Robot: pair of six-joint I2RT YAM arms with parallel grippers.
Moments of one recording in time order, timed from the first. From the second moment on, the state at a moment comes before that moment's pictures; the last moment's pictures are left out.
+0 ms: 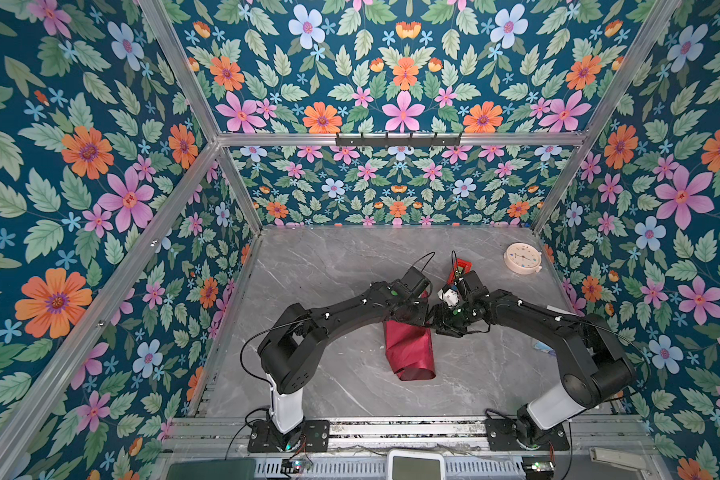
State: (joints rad) left arm -0.90 1.86 1.33 -0.52 0.09 -0.55; right arm 0.41 1.59 0.90 -0.45 -0.57 0.62
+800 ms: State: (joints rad) left arm -0.90 1.85 1.29 -0.37 0.09 -0.57; right arm 0.30 1.54 1.01 -0.48 -0.51 0.58
